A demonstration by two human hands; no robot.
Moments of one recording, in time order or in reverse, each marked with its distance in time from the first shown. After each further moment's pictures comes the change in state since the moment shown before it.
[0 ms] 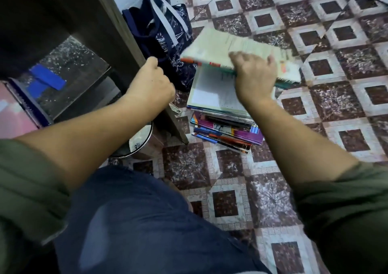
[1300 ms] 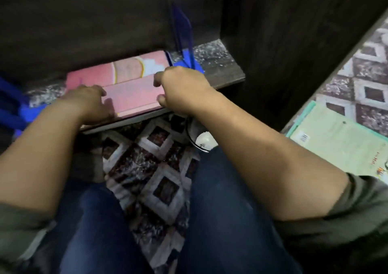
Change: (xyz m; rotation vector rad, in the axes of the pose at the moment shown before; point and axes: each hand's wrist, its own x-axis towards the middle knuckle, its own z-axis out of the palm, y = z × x) left_hand -0.319 -0.091 0.238 -1.096 -0.511 -1.127; right_hand -0.039 -0.391 -0.112 0.315 -0.434 -0.950
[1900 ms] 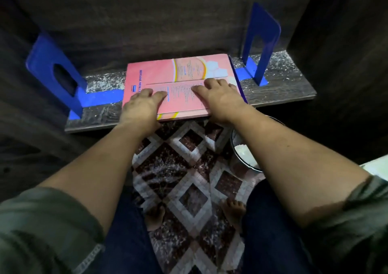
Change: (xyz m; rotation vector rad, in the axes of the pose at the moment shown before) left_hand 0.019 -0.051 0.066 -0.141 0.175 0.126; right_hand 0.088 -0.026 0.095 -0.211 -0.189 -0.038
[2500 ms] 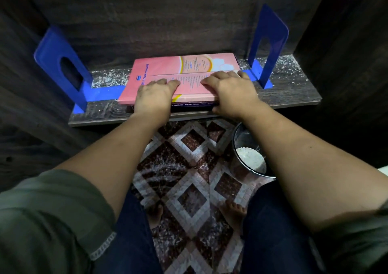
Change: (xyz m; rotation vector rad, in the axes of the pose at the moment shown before) left_hand 0.018 0.026 -0.006 0.129 0.146 0.031; right_hand -0.006 0.014 -0.016 -0.005 0.181 -0.037
